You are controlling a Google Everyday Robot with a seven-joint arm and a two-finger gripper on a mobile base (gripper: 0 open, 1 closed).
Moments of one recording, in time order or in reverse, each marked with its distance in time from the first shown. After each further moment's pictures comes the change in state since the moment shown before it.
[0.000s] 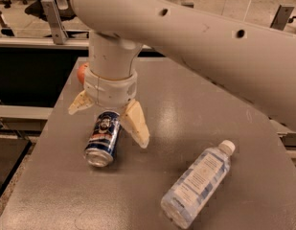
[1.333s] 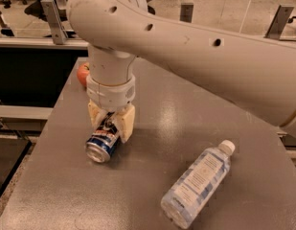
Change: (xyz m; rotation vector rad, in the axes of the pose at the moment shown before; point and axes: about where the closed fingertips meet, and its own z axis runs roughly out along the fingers) arm 0.028 -0.004 0.025 -0.046 0.064 0.005
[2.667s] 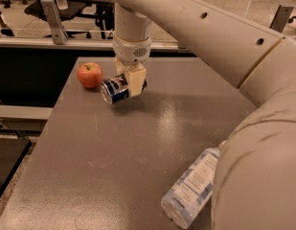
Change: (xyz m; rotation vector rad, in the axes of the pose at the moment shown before) arm 0.140 -0.029 -0.037 0.083 0.085 0.590
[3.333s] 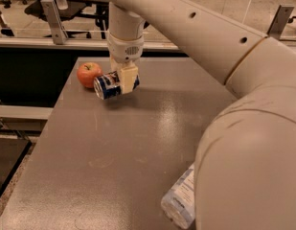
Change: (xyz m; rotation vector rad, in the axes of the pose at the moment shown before) arm -0.007 -0.025 0.007 0.021 -0.030 0.063
